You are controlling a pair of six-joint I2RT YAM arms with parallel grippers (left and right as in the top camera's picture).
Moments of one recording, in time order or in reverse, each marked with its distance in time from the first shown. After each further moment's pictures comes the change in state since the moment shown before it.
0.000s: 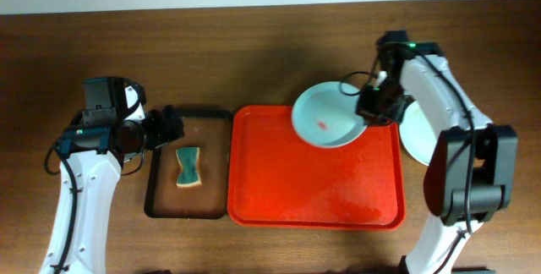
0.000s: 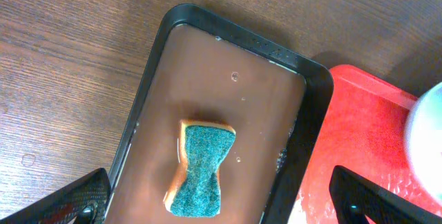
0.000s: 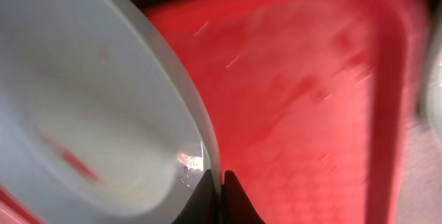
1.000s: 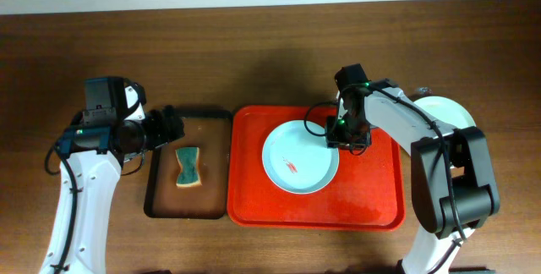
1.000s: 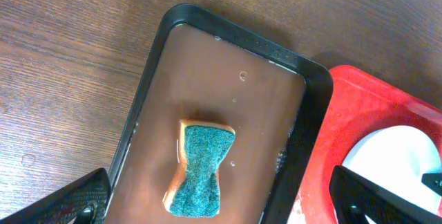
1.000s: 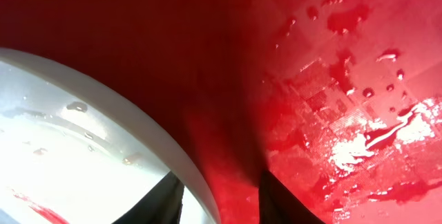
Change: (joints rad) left arm 0.000 0.000 0.000 0.000 0.000 0.000; right arm 0.152 -0.040 -0.313 0.342 -0.032 -0.134
